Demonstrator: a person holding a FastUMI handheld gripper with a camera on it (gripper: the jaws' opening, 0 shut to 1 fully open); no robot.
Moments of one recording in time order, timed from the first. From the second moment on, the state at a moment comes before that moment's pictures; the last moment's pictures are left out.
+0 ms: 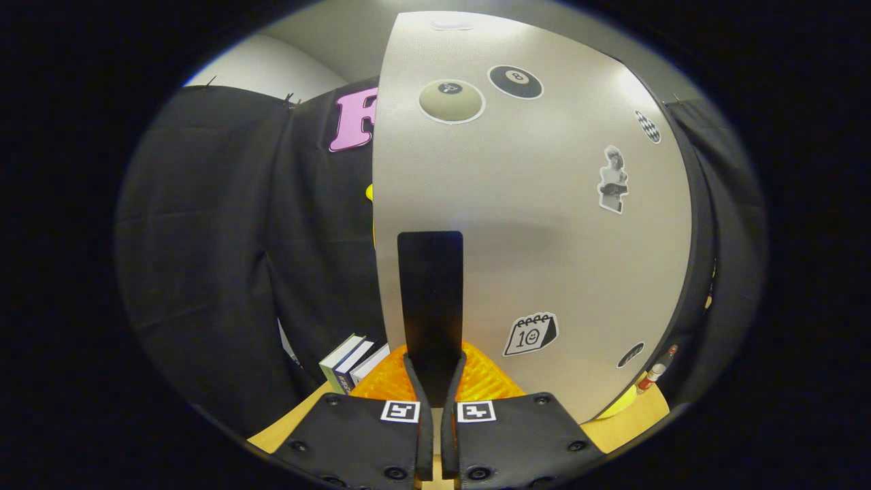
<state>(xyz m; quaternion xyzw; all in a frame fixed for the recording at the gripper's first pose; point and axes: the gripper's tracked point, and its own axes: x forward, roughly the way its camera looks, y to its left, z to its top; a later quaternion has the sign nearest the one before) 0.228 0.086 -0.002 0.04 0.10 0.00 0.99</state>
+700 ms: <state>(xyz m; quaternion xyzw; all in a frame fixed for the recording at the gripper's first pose) 0.134 0.059 0.003 0.03 0.08 -0.01 1.00</state>
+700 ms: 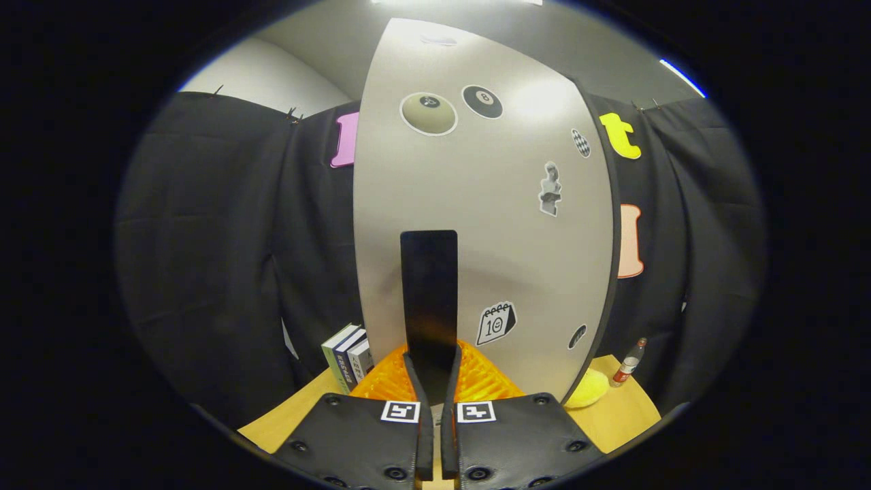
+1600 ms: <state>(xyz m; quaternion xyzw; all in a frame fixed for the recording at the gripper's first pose) 0.046 -0.036 0.001 0.02 0.08 -0.07 0.99</state>
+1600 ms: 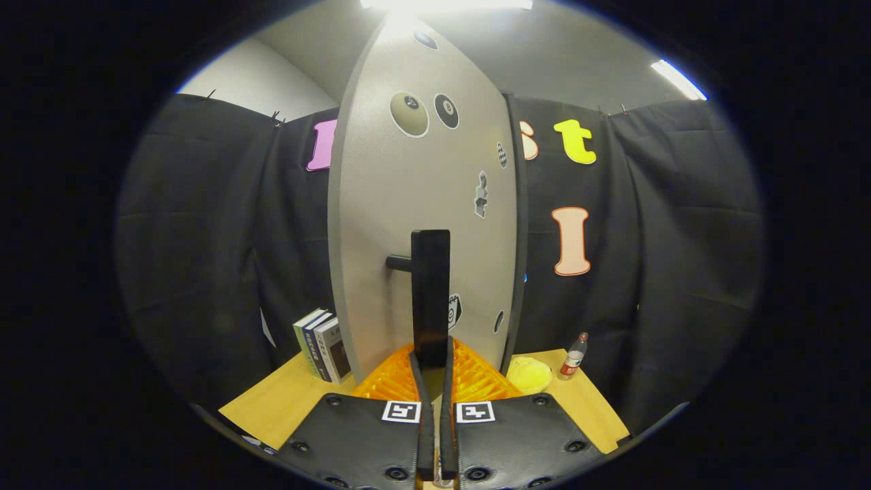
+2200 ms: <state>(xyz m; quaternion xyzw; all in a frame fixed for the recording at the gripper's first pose) 0.011 -0.125 -0.003 0.00 0.07 -0.05 1.00</state>
